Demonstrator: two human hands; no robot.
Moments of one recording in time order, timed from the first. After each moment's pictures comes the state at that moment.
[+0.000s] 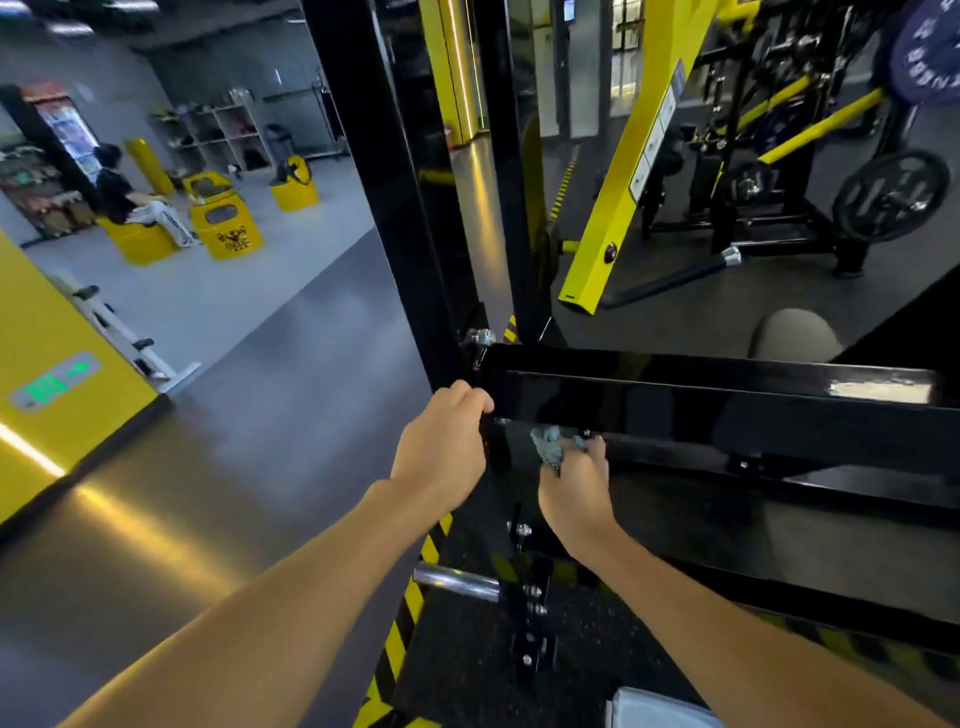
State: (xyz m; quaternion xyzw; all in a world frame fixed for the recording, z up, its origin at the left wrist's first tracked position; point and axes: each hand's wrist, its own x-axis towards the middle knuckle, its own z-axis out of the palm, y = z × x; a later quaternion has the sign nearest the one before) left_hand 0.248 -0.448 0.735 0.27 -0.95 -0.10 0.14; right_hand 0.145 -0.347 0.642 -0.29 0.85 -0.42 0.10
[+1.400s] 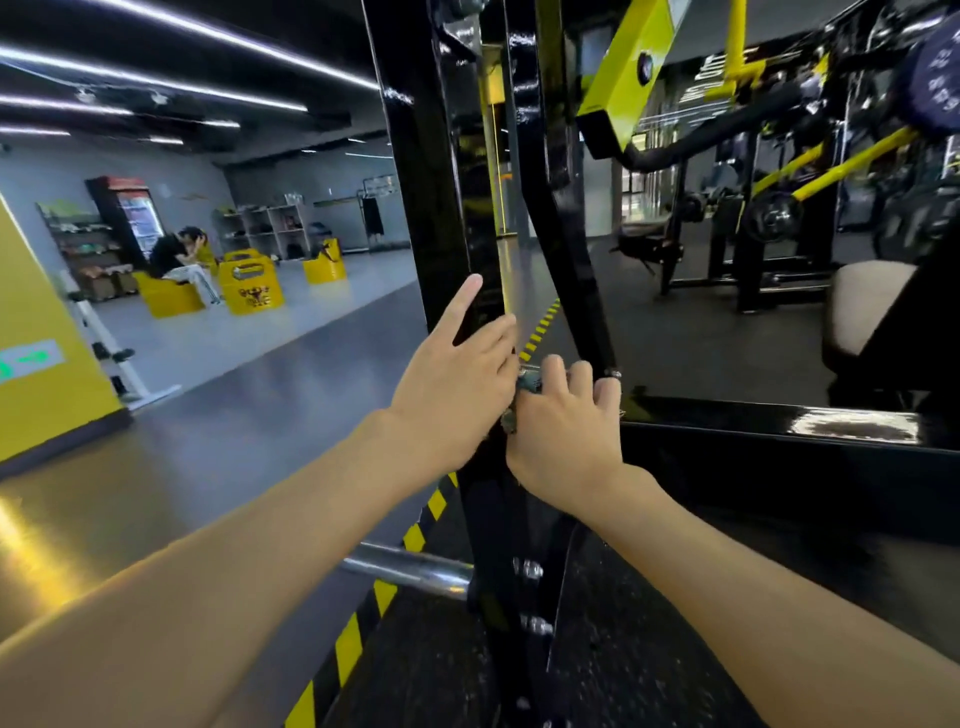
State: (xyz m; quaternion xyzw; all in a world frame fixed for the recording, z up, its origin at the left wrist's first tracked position) left_hand 0.219 -0.485 0.362 0.15 -0.84 0.52 0.08; right_hand 0.124 -0.411 0.293 -0.43 0.82 -0.22 -0.31
